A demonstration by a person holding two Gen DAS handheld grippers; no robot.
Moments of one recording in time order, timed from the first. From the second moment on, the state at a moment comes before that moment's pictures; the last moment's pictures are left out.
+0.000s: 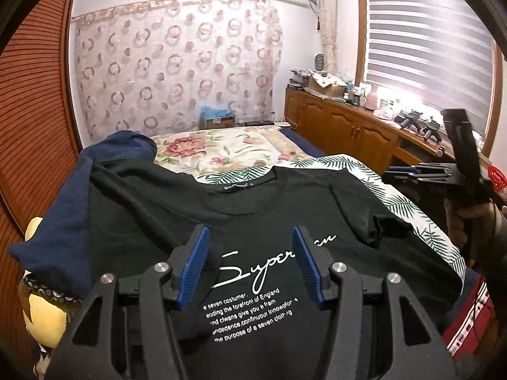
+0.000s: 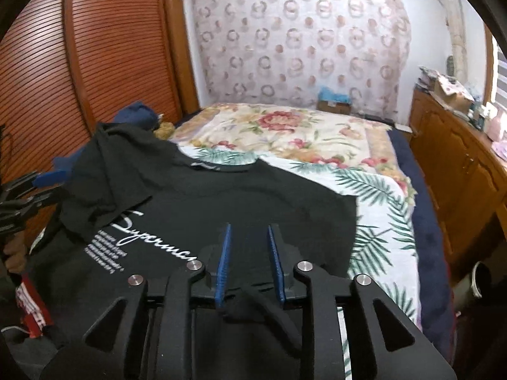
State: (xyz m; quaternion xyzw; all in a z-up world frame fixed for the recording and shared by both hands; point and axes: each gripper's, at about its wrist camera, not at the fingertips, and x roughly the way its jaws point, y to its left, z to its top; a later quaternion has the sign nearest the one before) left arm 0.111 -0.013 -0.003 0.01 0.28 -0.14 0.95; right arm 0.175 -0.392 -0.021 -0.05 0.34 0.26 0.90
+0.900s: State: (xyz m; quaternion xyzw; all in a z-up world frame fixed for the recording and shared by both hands) left arm 0.105 -0.025 -0.029 0.00 0.31 -0.15 0.94; right arm 0.234 -0.391 -0.087 -0.12 0.42 0.20 0.88
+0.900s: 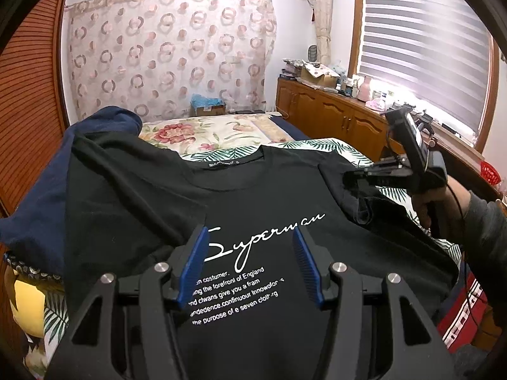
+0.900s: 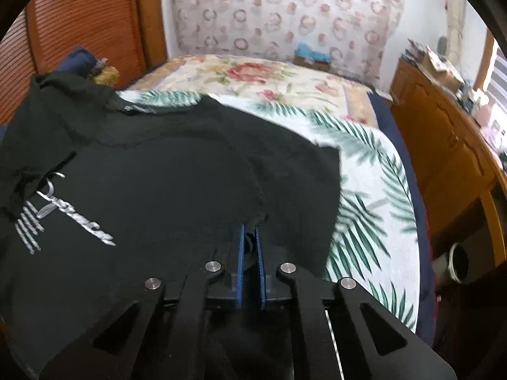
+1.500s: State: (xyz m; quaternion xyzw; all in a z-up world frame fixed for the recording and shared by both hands) left arm 0.102 -0.016 -0.032 -0.01 0.31 -0.15 0.94; right arm 0.236 -0.324 -0.023 -0.05 0.37 0.29 0.88
